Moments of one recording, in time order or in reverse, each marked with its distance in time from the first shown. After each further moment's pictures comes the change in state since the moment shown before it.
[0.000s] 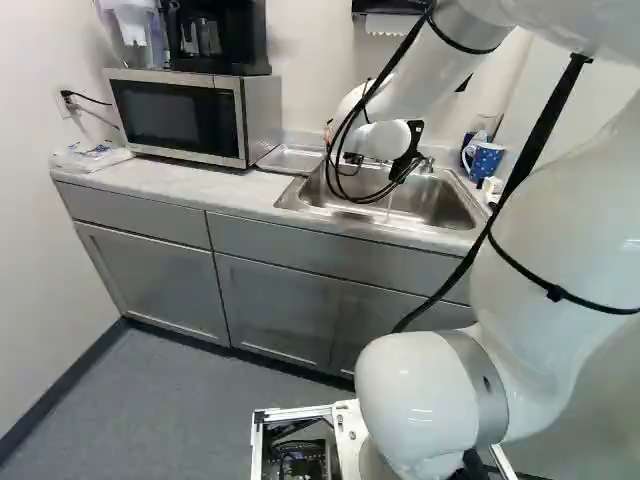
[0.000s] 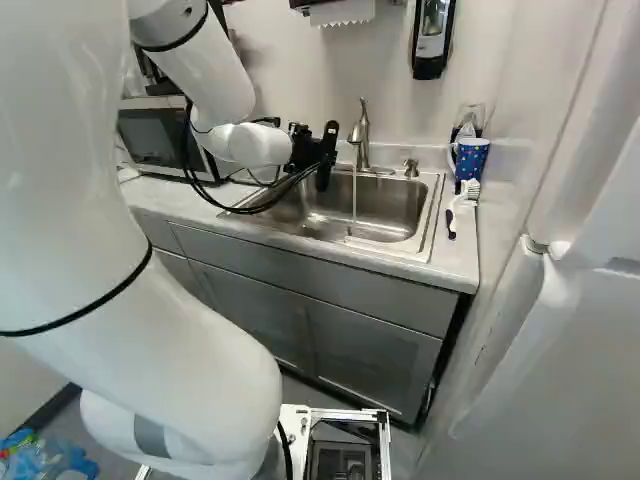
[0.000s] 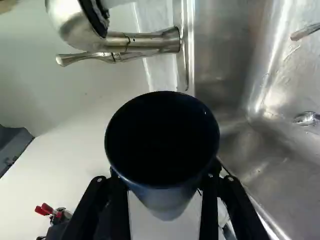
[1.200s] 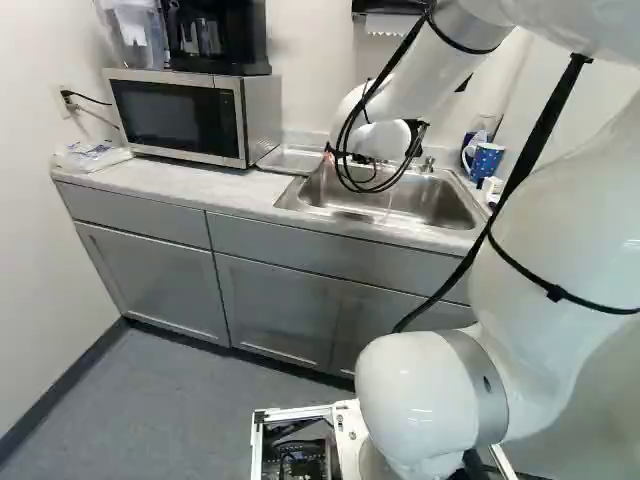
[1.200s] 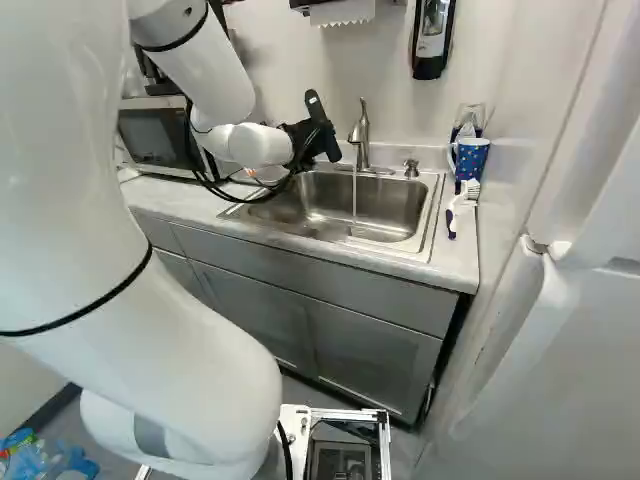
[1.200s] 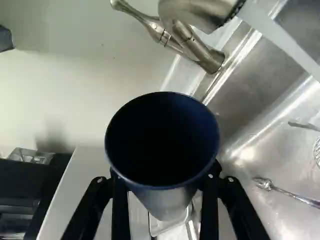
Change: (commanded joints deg) arm 0.0 0.0 0.0 0.0 0.0 -35.8
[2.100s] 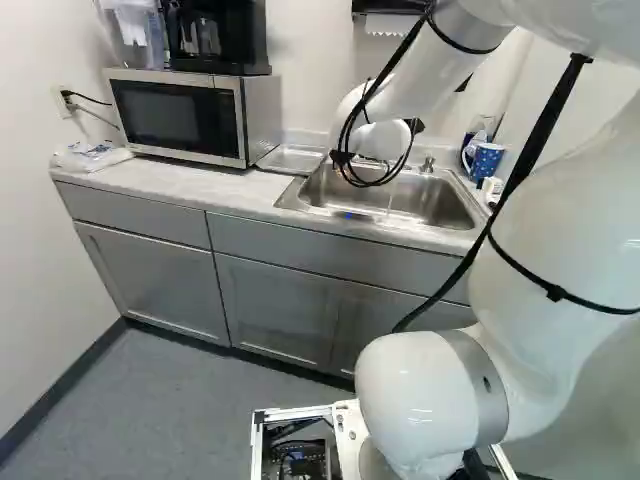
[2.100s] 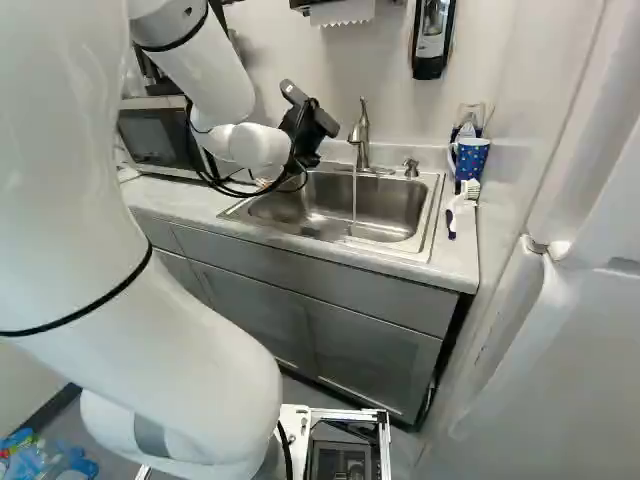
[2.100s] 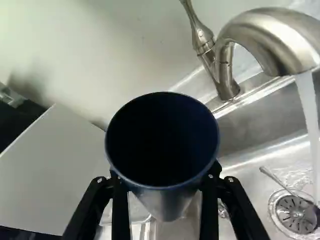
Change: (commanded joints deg) arm 0.0 0.0 0.0 0.0 0.0 -27.1
